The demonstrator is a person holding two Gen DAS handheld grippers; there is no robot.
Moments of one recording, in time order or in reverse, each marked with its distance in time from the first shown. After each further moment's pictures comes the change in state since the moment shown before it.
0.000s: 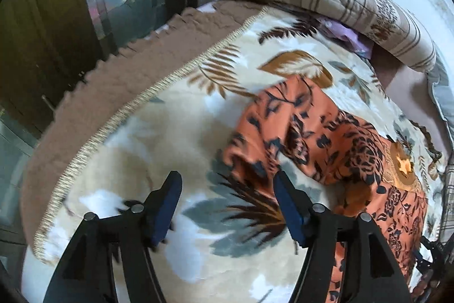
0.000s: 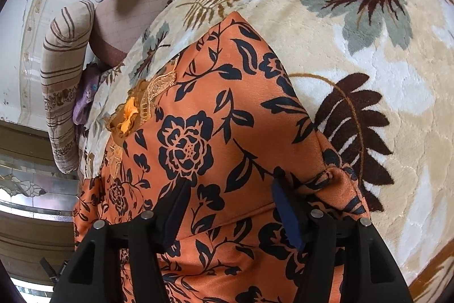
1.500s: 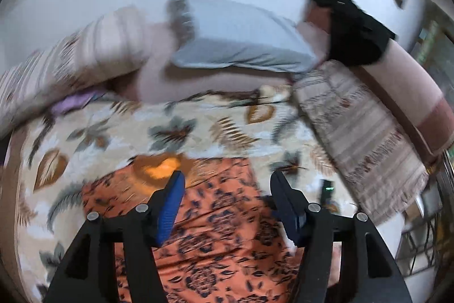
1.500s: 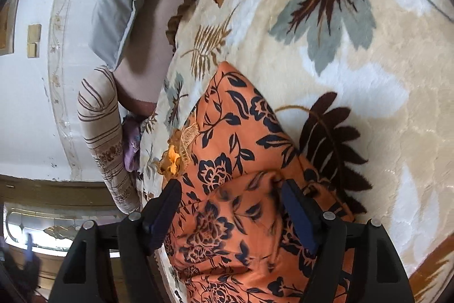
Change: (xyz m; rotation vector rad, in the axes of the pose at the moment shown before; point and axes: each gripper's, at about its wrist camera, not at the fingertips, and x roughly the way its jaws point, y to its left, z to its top) left arm -0.196 -0.379 -0.032 0.651 -0.014 -0.531; right arm -0.058 -0.064 0.019 0.257 -0.042 0.278
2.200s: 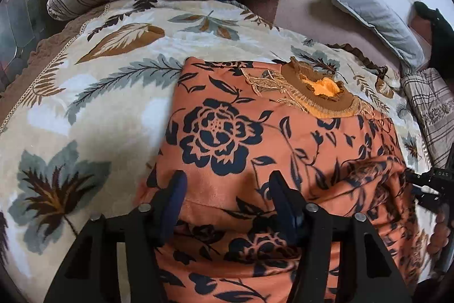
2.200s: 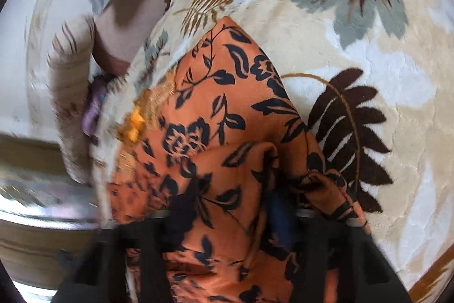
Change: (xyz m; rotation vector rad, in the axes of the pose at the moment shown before) left arm 0.115 0.192 -0.197 -0.249 -0.009 0.280; right arm 0.053 0.028 -0.031 -0.263 0.027 -0.285
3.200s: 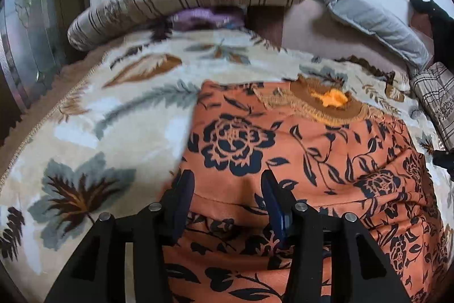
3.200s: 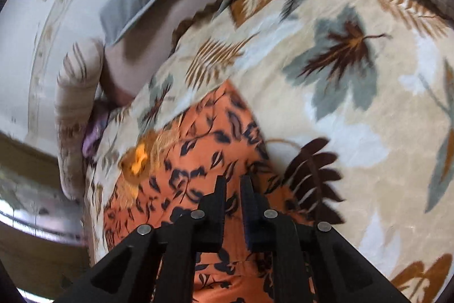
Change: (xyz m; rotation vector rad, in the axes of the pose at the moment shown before) left arm -0.022 -0.006 -0.017 0.053 -0.170 0.120; right arm -0.031 0.004 0.024 -0.018 -0.149 0.022
